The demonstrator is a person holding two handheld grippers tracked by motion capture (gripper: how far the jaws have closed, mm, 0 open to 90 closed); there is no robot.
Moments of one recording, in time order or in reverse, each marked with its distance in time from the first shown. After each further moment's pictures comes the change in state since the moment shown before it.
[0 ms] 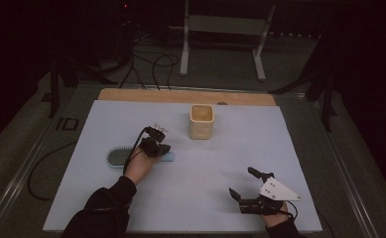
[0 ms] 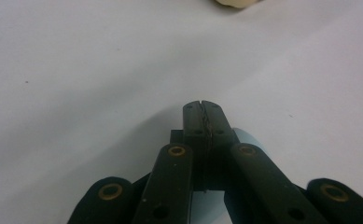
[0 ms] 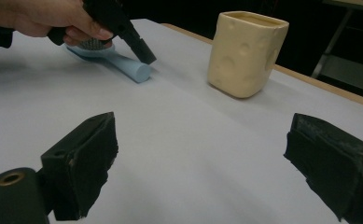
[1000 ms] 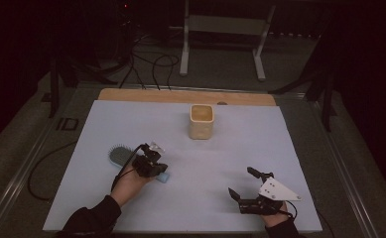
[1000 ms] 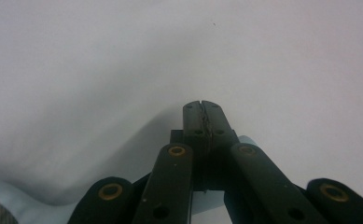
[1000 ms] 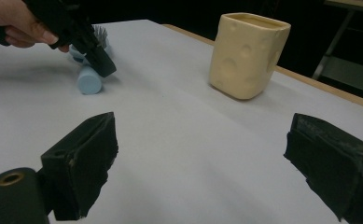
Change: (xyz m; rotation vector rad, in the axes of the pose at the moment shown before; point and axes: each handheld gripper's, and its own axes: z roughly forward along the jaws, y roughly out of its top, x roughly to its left) left arm -0.026 -0.048 -0.031 0.050 -0.094 0.108; right arm 0.001 0.002 0.000 -0.002 0.003 -0.006
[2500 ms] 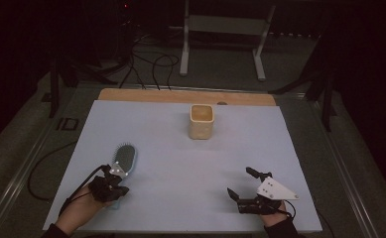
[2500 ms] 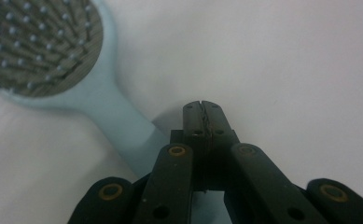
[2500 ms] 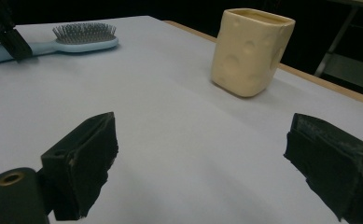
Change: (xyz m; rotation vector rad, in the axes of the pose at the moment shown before) left arm 0.021 -0.092 -0.072 0.179 0.075 0.044; right arm 0.001 -0.001 0.004 0.013 0.005 -0.002
